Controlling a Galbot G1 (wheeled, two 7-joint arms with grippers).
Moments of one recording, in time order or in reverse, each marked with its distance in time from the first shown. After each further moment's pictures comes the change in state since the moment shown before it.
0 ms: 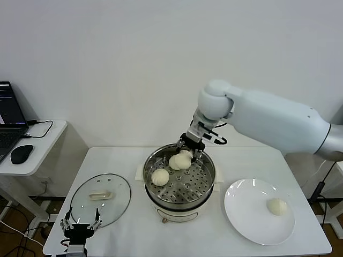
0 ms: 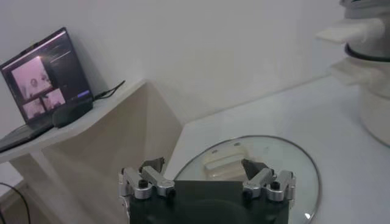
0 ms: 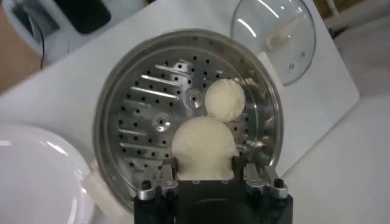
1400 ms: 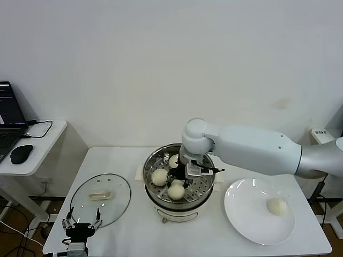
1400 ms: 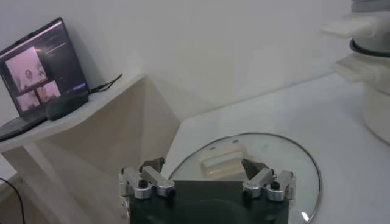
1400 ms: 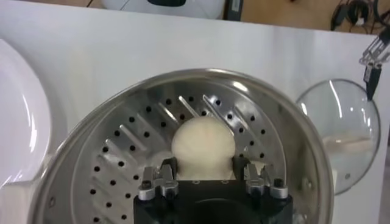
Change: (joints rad) left arm -0.024 -0.005 -0.003 0.030 -0.010 0.005 0.010; right arm -0.134 0.056 -0.062 0.062 -0.234 0.308 0.103
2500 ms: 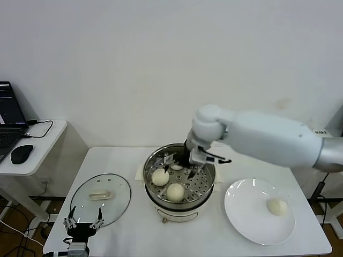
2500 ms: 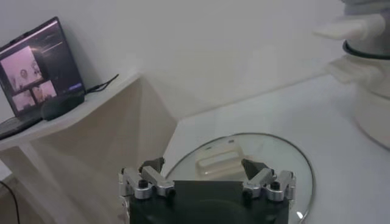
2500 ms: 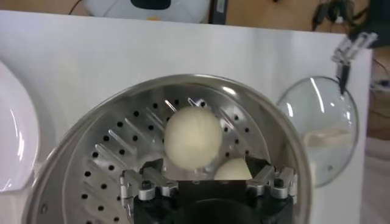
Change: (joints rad) left arm 0.002 0.012 0.010 -0.009 -0.005 0.001 0.013; right arm 0.147 -0.113 -0.003 0.027 0.228 -0.193 0.024
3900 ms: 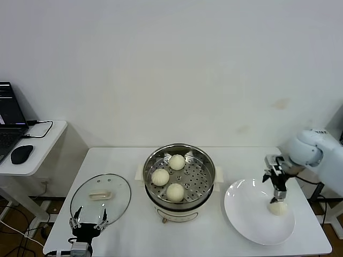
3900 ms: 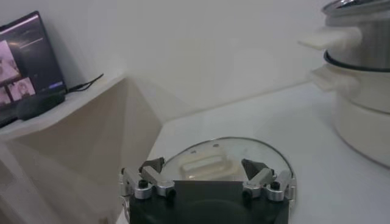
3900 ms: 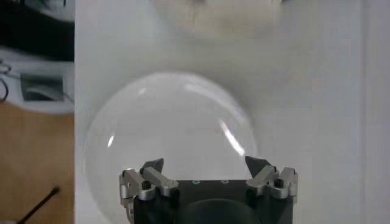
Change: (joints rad) left arm -0.006 0.031 0.023 0.029 -0.048 -0.001 0.017; right arm -0.492 -0.531 0.339 -0.044 -0.098 -0.716 -0.170
